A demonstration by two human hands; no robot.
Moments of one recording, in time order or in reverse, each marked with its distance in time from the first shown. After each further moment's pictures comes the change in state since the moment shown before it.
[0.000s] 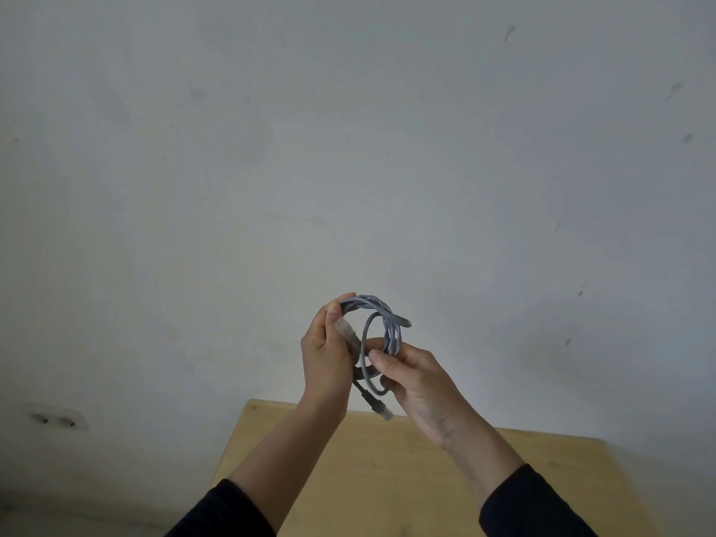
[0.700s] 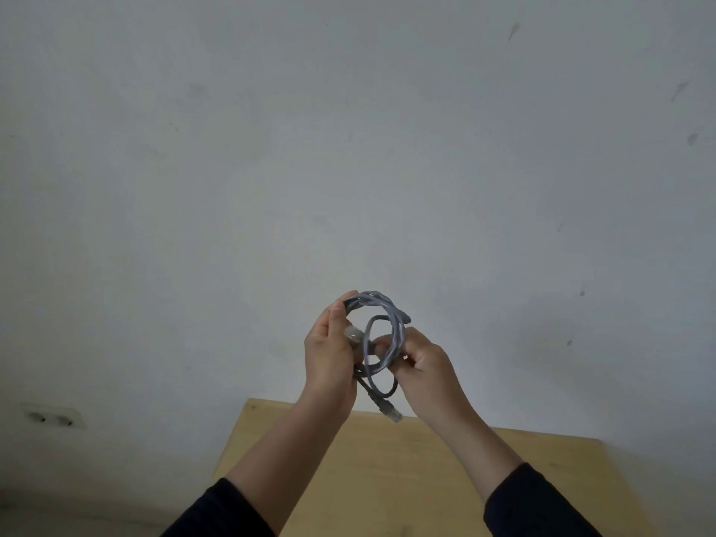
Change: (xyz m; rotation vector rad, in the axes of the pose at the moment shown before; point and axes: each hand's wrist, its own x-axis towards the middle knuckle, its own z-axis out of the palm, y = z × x) left_hand 0.001 0.007 0.004 -0.159 -0.016 -0.201; right_hand 0.006 0.000 -0.002 -0.497 0.268 -0.174
